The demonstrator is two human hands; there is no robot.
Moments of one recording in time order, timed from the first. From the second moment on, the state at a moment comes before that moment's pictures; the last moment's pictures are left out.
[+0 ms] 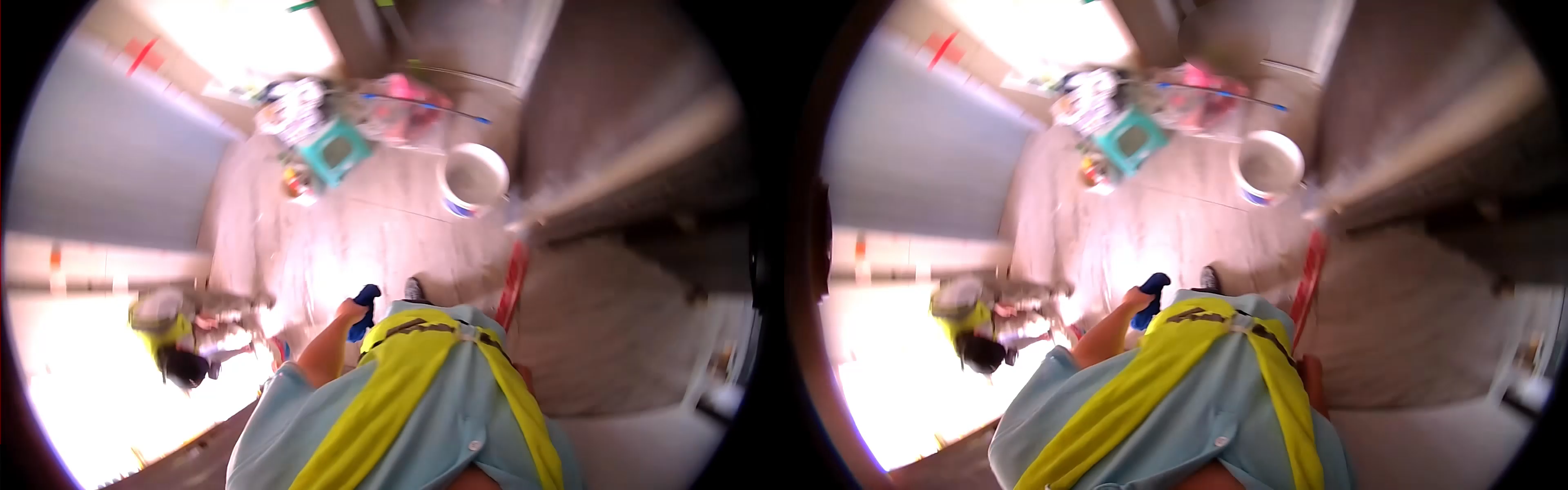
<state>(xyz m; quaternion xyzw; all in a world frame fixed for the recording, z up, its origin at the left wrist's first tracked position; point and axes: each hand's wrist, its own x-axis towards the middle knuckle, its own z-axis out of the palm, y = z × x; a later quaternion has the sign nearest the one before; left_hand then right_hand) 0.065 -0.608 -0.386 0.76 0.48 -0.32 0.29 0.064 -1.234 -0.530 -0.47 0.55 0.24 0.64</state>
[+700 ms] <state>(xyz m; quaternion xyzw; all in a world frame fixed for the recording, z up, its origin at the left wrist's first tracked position) -0.074 -0.616 -0.371 0.32 0.85 -0.12 0.41 0.548 -0.775 -0.429 -0.79 0.05 0.55 0.27</state>
